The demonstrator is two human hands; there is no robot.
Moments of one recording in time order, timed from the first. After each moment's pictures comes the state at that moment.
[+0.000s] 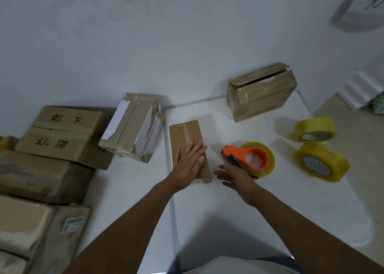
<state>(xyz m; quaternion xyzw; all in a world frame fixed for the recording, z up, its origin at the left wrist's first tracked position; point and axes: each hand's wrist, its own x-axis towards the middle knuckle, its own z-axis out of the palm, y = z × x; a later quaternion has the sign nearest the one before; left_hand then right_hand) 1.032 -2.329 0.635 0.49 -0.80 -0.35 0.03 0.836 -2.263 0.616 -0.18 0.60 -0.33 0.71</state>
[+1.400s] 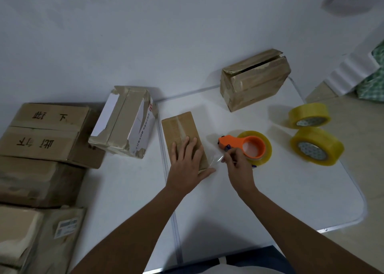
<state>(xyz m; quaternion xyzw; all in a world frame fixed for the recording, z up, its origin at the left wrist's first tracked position) 1.032 -2.304 0.598 0.46 -0.88 0.00 0.08 0.858 -2.248 0.614 -0.37 0.72 -0.44 0.40</state>
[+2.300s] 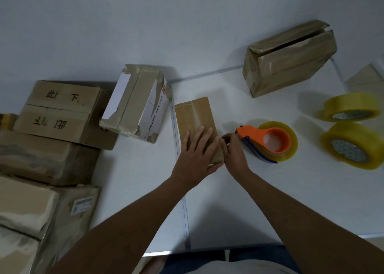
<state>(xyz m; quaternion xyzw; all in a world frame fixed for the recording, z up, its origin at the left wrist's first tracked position) 1.048 -2.312 0.588 0.39 -0.92 0.05 0.07 0.892 -2.293 0.581 -0.45 0.69 -0.33 0.45</state>
